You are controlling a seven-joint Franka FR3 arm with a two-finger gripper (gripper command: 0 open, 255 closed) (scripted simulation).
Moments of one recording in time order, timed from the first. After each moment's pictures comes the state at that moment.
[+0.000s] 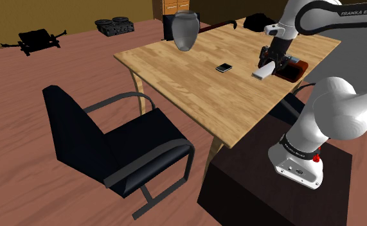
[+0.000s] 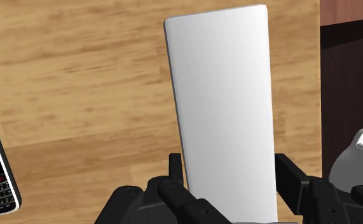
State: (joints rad) arm 0.25 -0.94 -0.85 -2.64 -0.69 1.85 -1.40
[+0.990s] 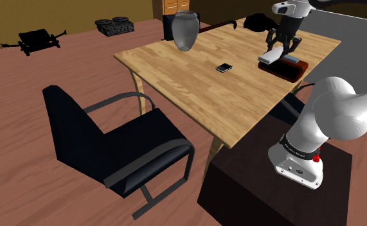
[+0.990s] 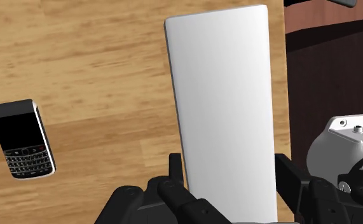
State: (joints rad) arm 0.27 -0.96 -0.73 -2.48 -0.58 1.66 -1.42
